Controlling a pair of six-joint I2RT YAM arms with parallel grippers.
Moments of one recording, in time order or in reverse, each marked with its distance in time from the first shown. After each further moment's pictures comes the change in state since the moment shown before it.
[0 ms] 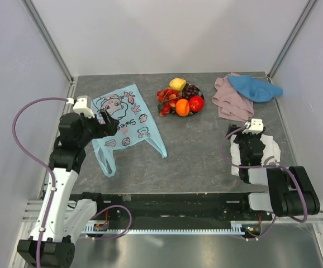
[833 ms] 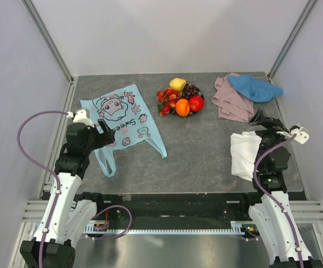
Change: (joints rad) left arm 0.000 -0.056 -0.153 -0.013 -0.166 -0.075; right arm 0.002 -0.819 0.227 -0.746 0.317 0.379
